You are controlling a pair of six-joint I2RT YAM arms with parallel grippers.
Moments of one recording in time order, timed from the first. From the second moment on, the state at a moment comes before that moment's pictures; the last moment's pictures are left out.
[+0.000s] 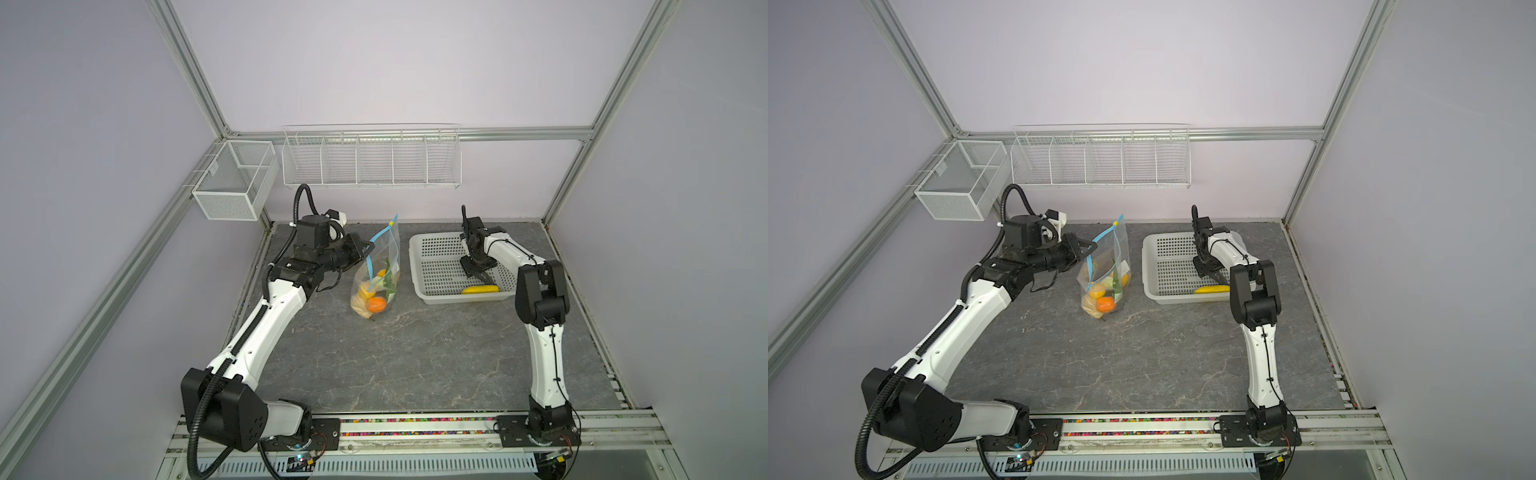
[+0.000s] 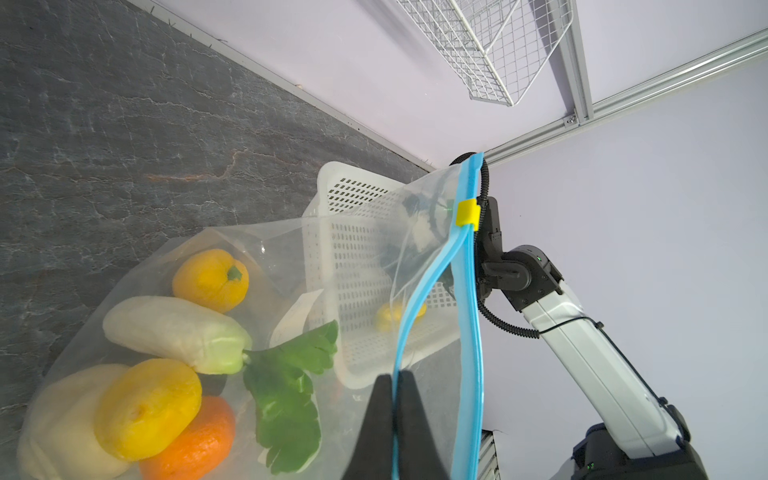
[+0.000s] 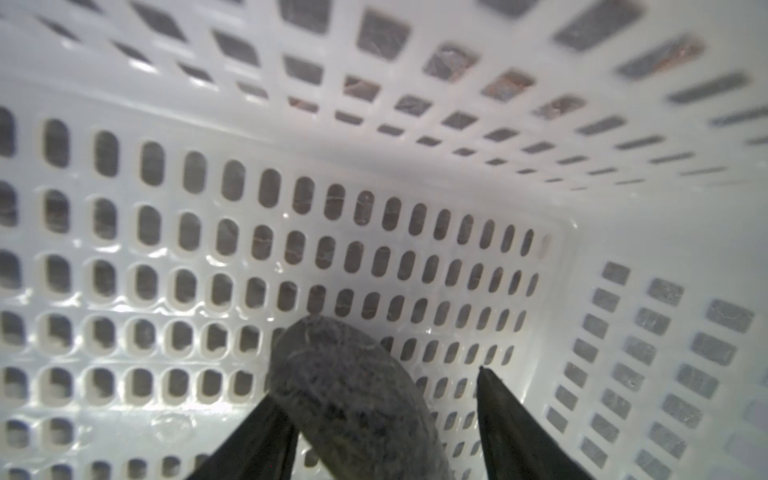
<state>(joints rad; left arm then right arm) -0.33 1.37 1.28 -0.39 0.49 -0.76 0.25 2.30 1.89 -0.93 0.24 -0.11</state>
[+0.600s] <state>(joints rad) -0.33 1.38 1.28 -0.41 0.49 -0.73 0.26 2.41 2.08 -1.02 0.36 -0.10</state>
